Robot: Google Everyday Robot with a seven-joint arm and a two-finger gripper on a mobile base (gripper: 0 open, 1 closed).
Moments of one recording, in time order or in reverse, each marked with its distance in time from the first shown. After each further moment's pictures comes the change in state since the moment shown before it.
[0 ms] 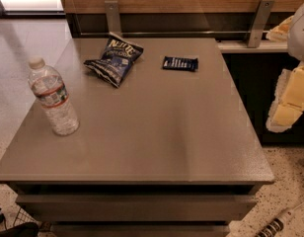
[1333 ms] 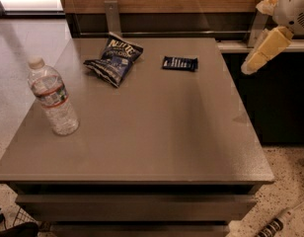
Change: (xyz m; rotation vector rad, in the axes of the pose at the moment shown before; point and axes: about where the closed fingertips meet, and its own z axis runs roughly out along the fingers) arm -0.004 -0.153 0.058 0.095 -0.350 0.105
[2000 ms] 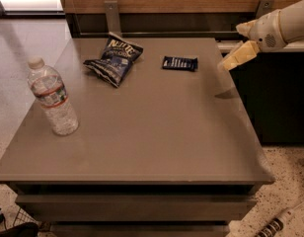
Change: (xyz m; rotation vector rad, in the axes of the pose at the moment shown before) arm 0.013 -0.049 0.101 -0.065 -0.260 0.188
